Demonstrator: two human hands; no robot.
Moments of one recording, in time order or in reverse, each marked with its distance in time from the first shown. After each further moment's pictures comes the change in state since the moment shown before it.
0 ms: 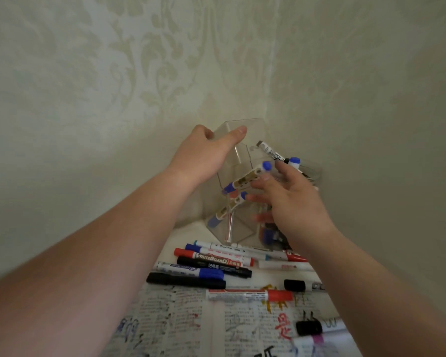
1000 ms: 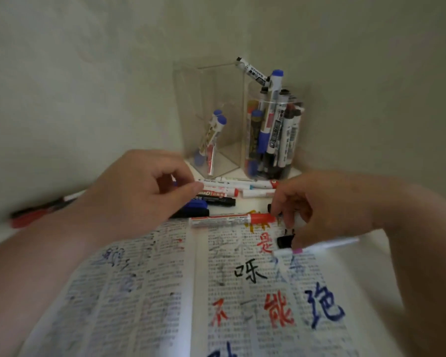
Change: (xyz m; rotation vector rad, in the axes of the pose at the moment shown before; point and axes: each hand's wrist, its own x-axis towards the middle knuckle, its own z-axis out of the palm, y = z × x) left_hand -0.131 -0.071 -0.033 0.343 -0.305 0.428; right_hand -0.041 0.029 -0.094 -1.153 -0.783 -0.016
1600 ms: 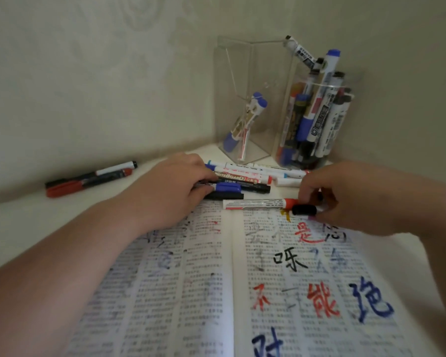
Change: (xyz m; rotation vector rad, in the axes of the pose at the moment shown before) left_hand -0.011 -0.069 0.025 0.314 -0.186 0.051; right_hand 0.017 -0.024 0.016 -0.248 0.146 0.021
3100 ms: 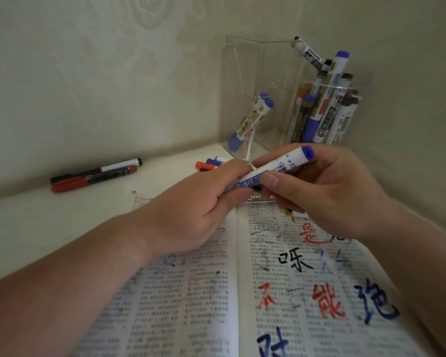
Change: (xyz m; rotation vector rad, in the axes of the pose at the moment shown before) left_hand -0.020 0.044 -0.006 -0.510 0.062 0.182; right_hand 0.011 -0.050 0.027 1.265 0.375 -0.396
